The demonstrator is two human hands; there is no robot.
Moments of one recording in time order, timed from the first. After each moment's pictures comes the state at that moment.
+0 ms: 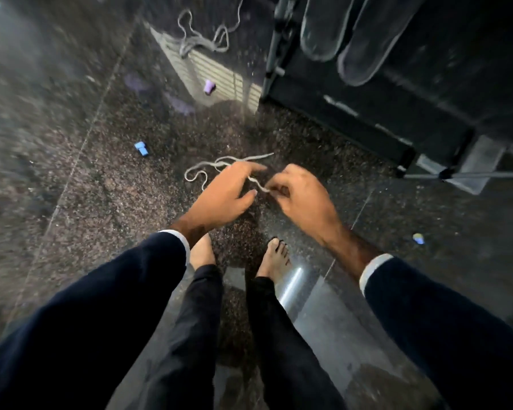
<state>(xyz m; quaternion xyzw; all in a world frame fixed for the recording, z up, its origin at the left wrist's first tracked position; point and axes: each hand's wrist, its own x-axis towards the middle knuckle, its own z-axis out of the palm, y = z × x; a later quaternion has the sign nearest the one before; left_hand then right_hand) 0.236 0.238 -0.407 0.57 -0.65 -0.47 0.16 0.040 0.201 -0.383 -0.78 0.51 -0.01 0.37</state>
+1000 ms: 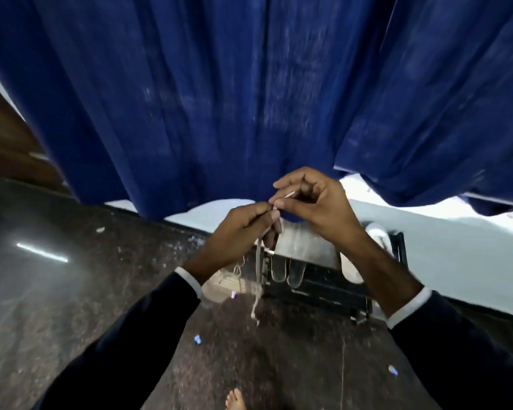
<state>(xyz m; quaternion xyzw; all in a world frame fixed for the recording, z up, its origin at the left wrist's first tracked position) 0.278 0.166 0.289 0.42 -0.68 -0.46 0.39 0.093 0.139 0.328 -0.67 0.35 -0.44 0.48</state>
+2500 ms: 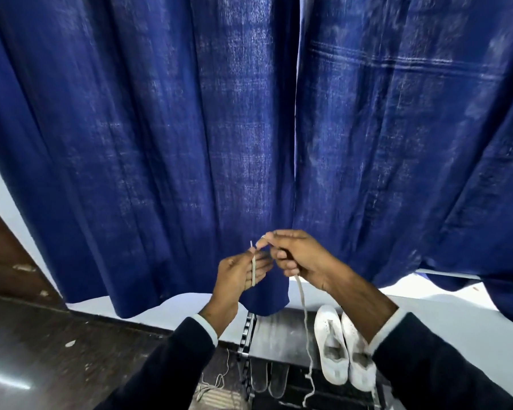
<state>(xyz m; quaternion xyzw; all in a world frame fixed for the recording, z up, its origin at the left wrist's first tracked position) 0.145 0.105 0.363 0.48 -0.41 -0.57 0.53 -0.009 0.087 0.416 -0.53 0.40 -0.38 0.64</state>
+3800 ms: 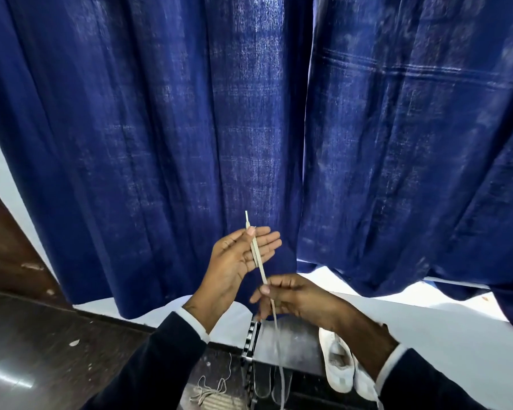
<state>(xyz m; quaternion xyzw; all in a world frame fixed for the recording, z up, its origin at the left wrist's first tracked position) 0.165 0.119 0.415 0.37 -0.45 -0.57 0.58 -0.004 0.112 0.357 -0.61 0.29 -0.28 0.68</state>
